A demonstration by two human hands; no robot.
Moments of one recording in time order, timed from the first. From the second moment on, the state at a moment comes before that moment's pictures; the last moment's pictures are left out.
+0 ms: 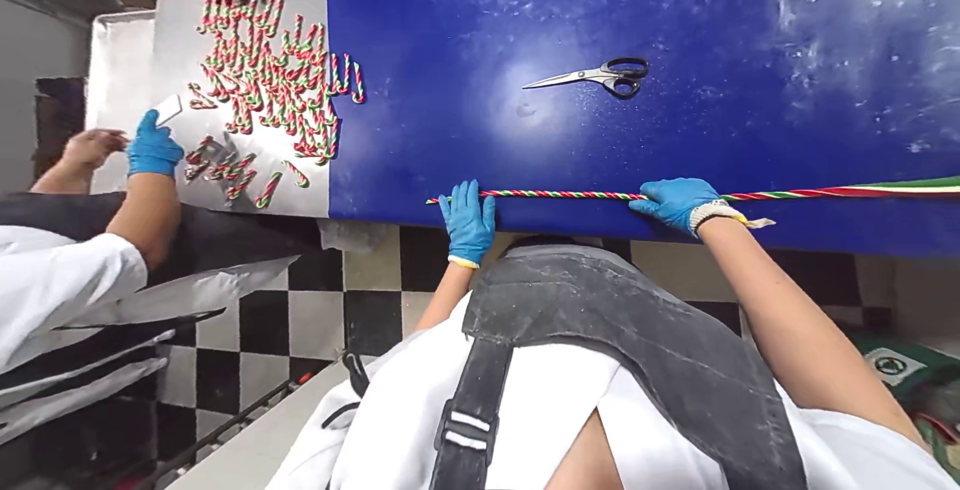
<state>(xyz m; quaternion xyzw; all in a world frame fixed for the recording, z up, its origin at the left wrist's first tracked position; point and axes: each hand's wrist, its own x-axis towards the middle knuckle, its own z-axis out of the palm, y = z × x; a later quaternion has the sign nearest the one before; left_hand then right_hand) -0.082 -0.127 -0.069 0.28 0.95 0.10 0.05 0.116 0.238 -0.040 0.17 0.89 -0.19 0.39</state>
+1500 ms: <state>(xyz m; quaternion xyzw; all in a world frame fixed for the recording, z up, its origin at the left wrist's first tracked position) -0.210 -0.167 -0.099 -0.04 0.99 0.09 0.06 -0.068 0.292 -0.041 0.29 0.94 -0.02 0.19</state>
